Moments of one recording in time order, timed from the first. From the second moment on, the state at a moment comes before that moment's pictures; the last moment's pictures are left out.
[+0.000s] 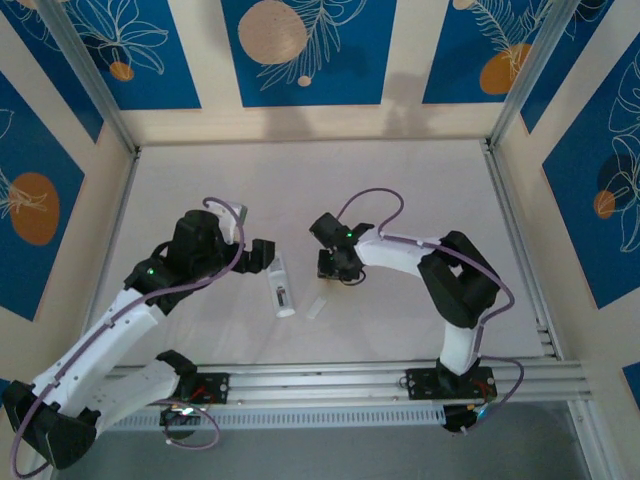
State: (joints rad) left arm -0.56 0.92 0.91 -0.59 0.03 -0.28; right arm 0.76 1.85 1.16 -0.60 0.01 0.83
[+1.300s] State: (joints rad) left arm -0.61 1.20 1.03 -0.33 0.61 -0.71; right arm 0.80 1.06 0.79 -0.10 -0.32 0.50
